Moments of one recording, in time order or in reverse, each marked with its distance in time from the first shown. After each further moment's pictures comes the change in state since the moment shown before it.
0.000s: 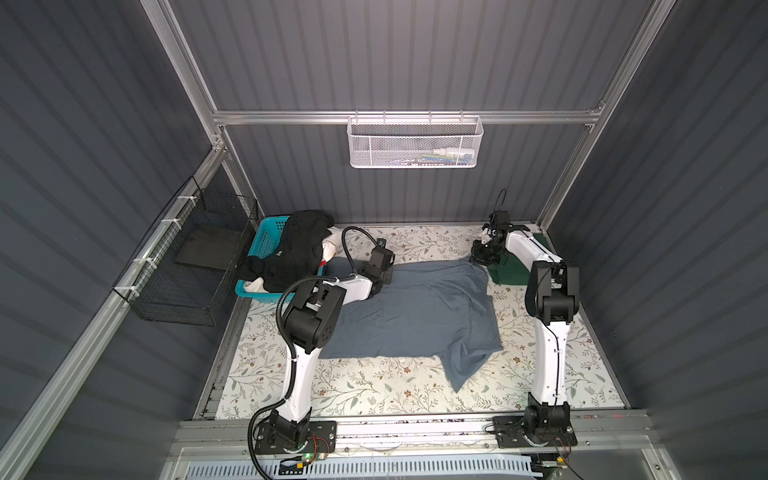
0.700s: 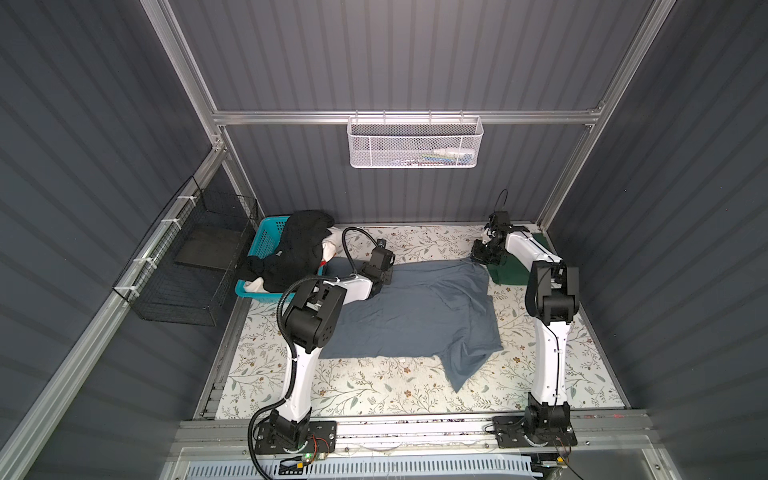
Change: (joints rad) left arm 0.000 0.006 0.001 0.001 -0.001 0.000; right arm -0.001 0.000 -0.013 0.043 0.040 0.034
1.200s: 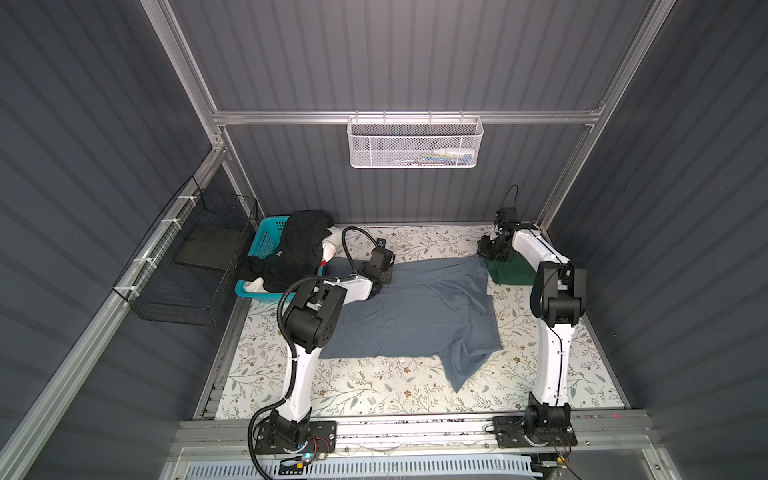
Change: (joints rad) left arm 0.000 0.001 -0.002 0.014 -0.016 0.000; right arm -0.029 -0.043 -0.004 -0.002 0.048 0.042
